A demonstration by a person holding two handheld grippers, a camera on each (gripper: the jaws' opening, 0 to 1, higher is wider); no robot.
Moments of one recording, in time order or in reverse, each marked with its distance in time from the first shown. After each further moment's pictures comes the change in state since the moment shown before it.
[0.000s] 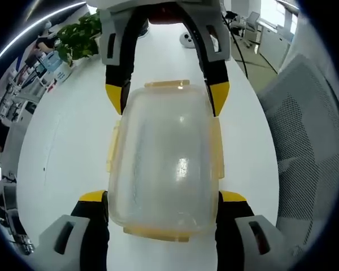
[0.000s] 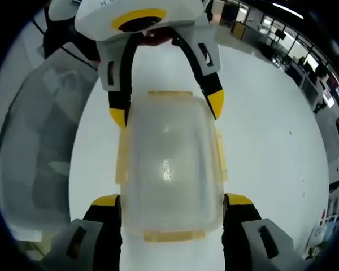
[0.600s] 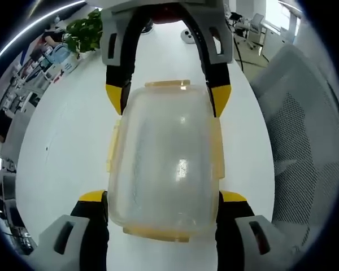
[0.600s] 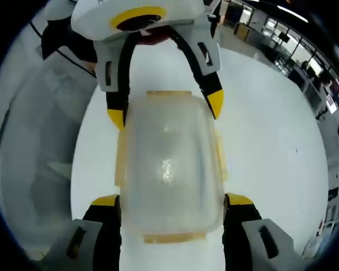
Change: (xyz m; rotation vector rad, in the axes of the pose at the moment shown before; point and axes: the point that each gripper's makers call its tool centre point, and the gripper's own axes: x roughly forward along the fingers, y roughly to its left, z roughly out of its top) left arm -0.022 -0.008 -0.048 -0.040 0.002 0.014; right arm 0.021 0.010 0.048 -0.023 0.003 0.003
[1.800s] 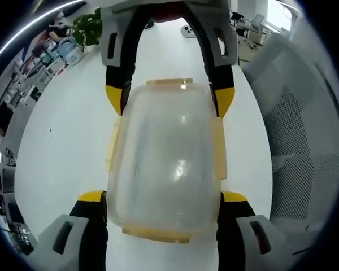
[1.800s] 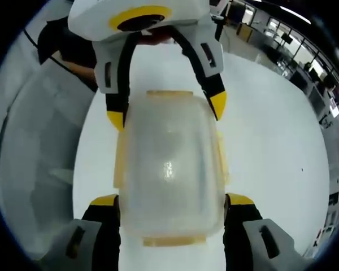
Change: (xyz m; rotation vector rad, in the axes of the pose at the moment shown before) left arm -0.019 -0.001 -0.049 -0.014 0.014 -0.007; right arm 0.025 0.006 0.050 -0.007 -0.005 0.013
